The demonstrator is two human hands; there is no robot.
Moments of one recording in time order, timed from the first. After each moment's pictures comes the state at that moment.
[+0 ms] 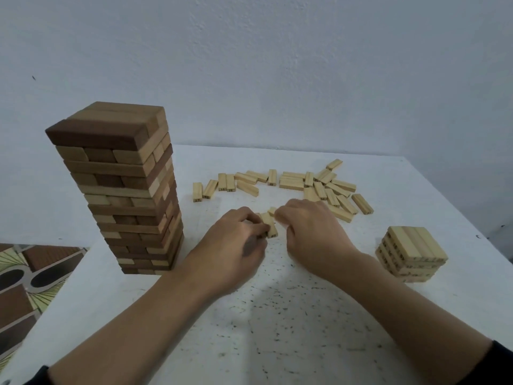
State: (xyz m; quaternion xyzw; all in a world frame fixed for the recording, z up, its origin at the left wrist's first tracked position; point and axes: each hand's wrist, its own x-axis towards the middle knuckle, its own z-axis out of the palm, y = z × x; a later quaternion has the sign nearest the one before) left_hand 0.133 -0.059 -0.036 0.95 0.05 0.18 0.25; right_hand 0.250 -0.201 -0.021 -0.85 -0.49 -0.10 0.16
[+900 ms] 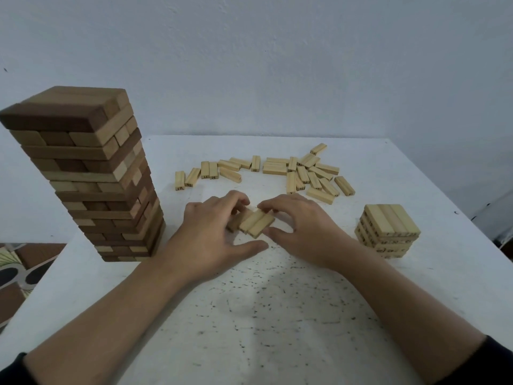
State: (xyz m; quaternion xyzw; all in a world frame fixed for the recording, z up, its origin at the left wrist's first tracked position) left_hand 0.125 -0.075 -0.026 0.95 0.10 0.13 0.27; right_hand 0.257 -0.235 -0.032 -0.83 -0.48 0.04 0.27
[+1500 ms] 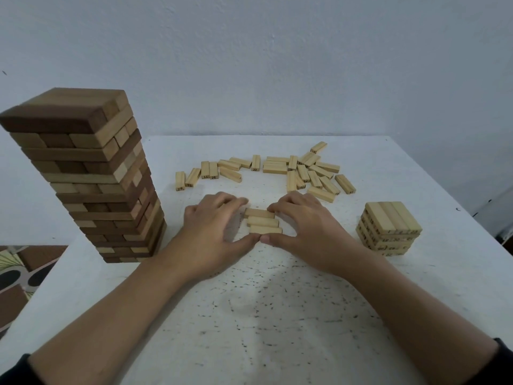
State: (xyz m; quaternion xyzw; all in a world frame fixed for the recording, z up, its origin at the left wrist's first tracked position) left_hand 0.128 -0.071 -0.028 0.96 0.11 0.09 0.22; right_hand 0.248 -0.243 -0.028 -0.87 -0.45 0.05 0.21
